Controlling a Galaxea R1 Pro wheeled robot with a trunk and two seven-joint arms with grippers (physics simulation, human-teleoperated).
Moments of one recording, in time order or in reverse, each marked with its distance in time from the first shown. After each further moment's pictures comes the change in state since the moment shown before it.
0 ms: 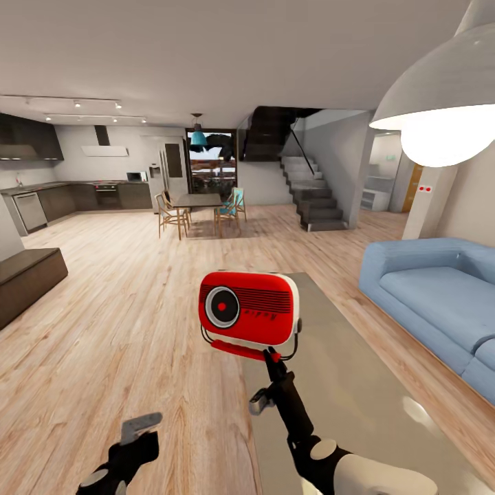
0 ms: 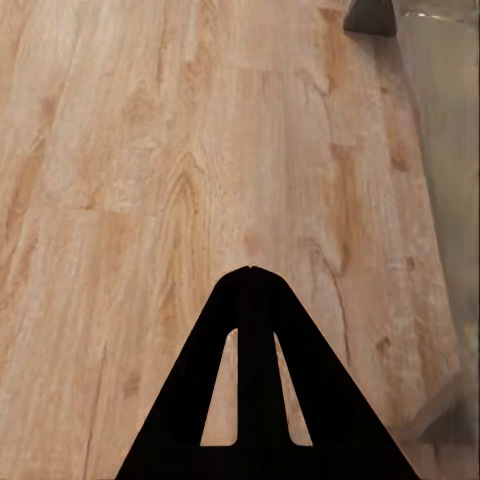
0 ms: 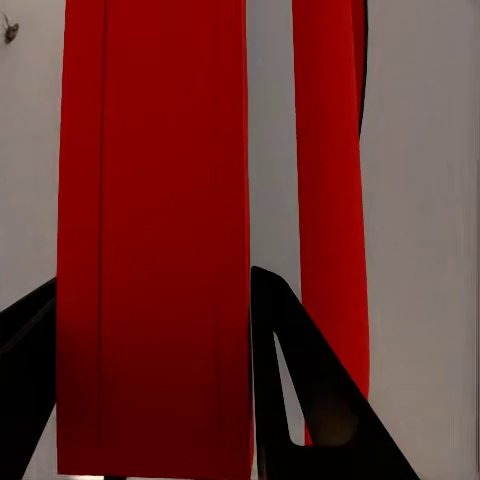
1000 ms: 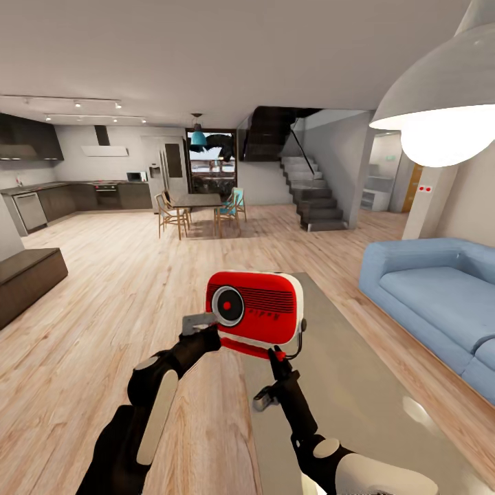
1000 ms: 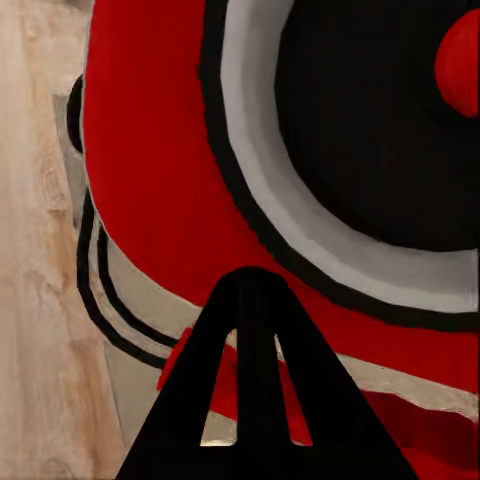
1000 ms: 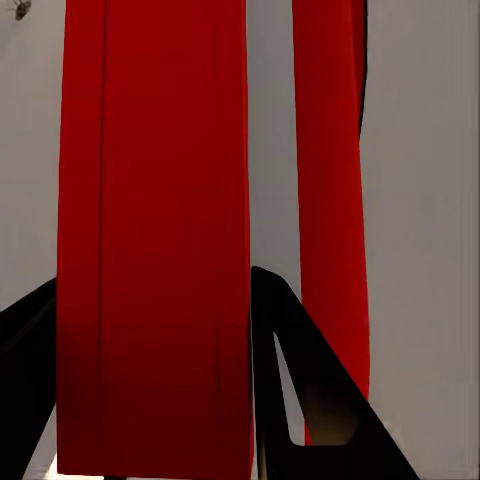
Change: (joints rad) left arm -0.320 -0.055 -0.309 -0.237 0.245 0.205 -0.019; right arm 0.000 0.000 -0.019 0.036 -0.001 0.042 0.001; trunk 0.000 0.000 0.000
